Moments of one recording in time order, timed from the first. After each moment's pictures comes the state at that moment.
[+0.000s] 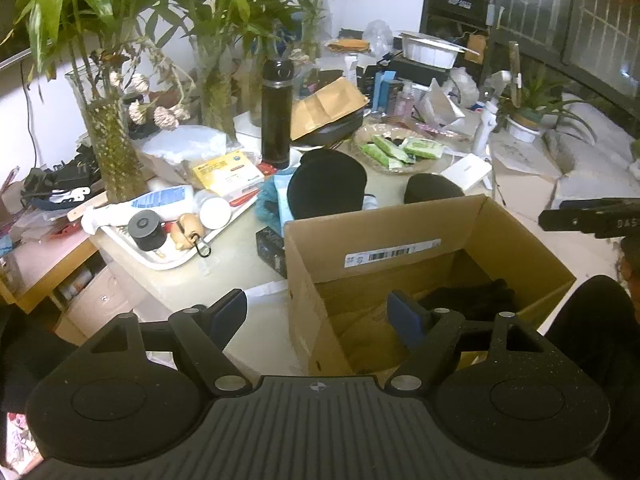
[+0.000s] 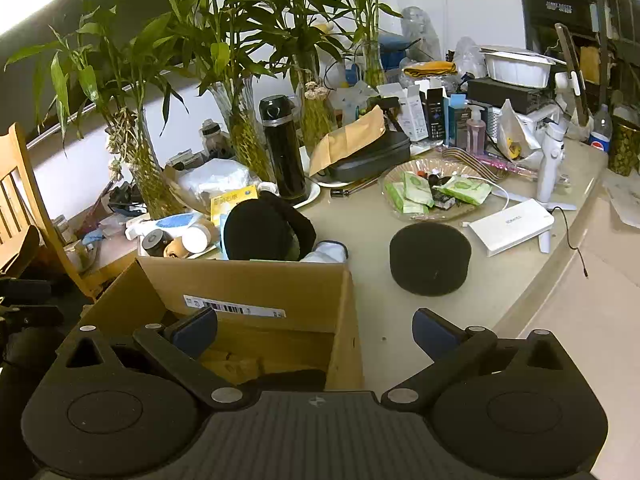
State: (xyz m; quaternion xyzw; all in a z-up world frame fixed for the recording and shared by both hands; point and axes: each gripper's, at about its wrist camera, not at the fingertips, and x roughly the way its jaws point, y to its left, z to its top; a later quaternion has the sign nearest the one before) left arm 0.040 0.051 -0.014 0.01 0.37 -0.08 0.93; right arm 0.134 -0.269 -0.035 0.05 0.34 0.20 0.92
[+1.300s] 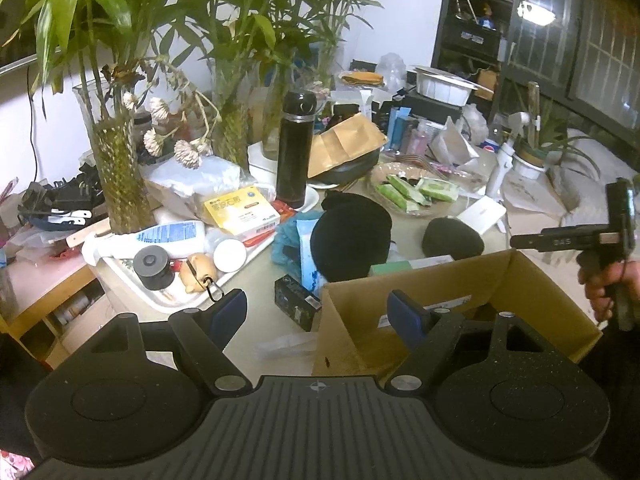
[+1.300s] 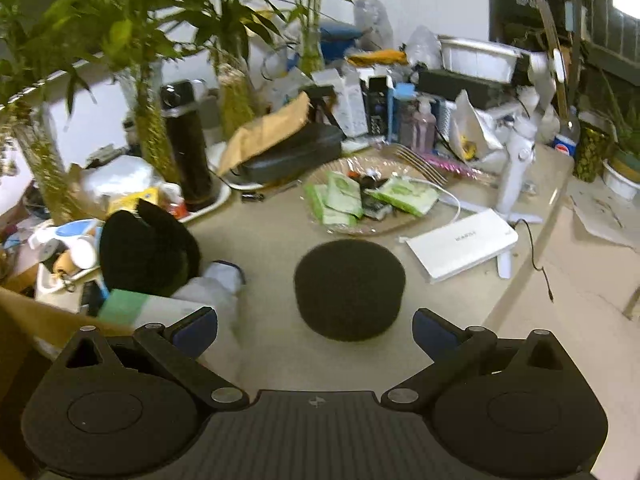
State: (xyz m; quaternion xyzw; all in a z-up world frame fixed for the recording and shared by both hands) left arm 0.076 0.080 -0.014 -0.02 0.32 -0.08 0.94; right arm 0.254 -0.297 -0.097 0.02 0.35 0.12 0.93
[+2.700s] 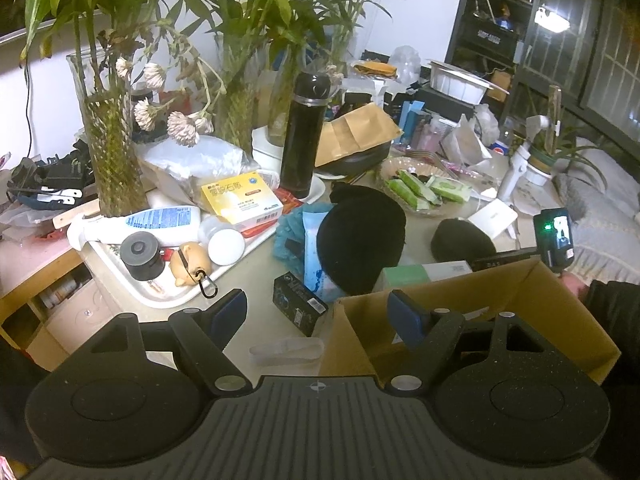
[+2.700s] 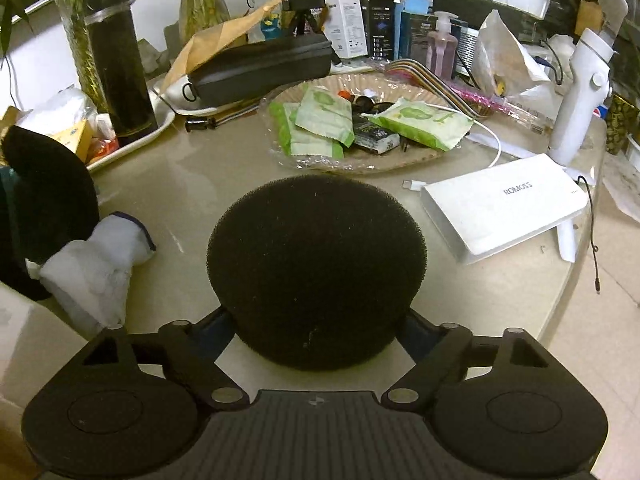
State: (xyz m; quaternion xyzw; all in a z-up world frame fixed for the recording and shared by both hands) left arm 0.109 0.085 -0.034 -0.05 0.34 -0.07 0.94; right arm 0.368 -0.287 -0.214 -0.01 0.42 0.12 0.90
